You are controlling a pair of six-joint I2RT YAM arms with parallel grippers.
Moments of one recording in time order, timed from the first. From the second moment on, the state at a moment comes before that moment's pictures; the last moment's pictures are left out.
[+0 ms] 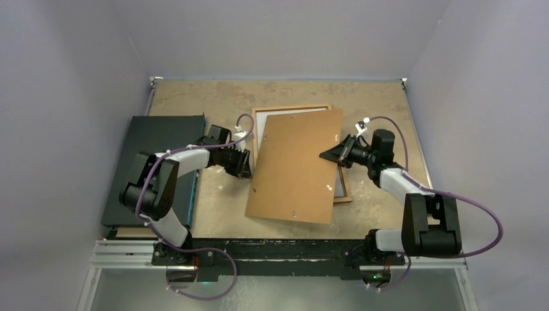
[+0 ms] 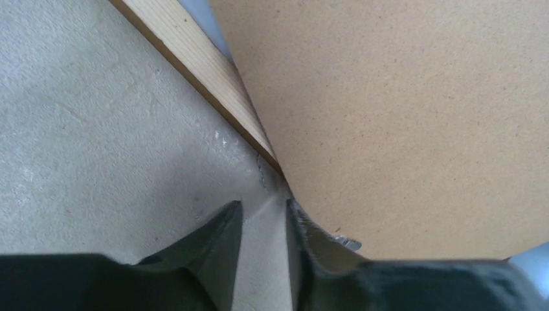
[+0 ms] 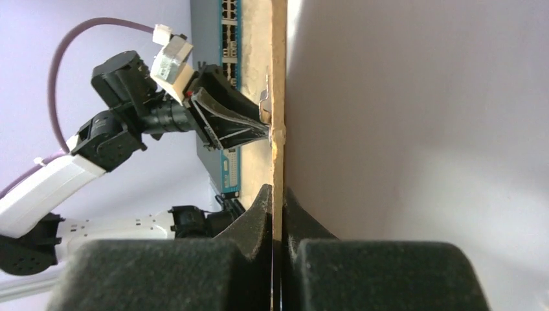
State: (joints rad) left arm -0.32 1.69 0.85 -0.21 0.59 0.01; right arm 0.01 1.33 0.53 0.27 -0.87 0.86
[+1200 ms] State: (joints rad) left arm -0.28 1.67 0.93 -0.20 0.54 0.02; right arm -0.15 1.62 1.02 -0.05 -1.14 0.59
